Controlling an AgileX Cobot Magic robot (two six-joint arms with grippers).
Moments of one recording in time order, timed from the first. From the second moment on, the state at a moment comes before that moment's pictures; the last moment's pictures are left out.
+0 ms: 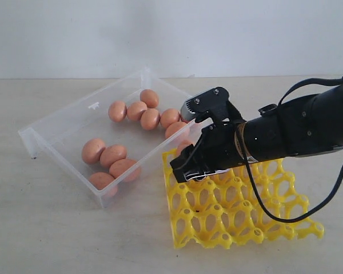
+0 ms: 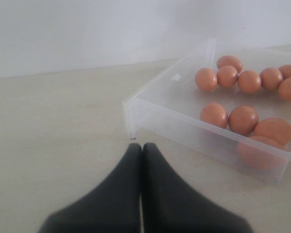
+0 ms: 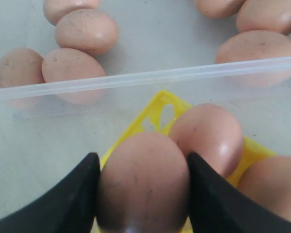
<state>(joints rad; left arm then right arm) -0.05 0.00 0.00 -0.04 0.31 0.13 0.49 1.81 -0.85 -1.34 -0.36 1.22</state>
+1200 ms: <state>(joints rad) -0.05 0.00 0.00 -0.04 0.31 0.13 0.49 1.67 -0.88 -1.34 -0.34 1.32</state>
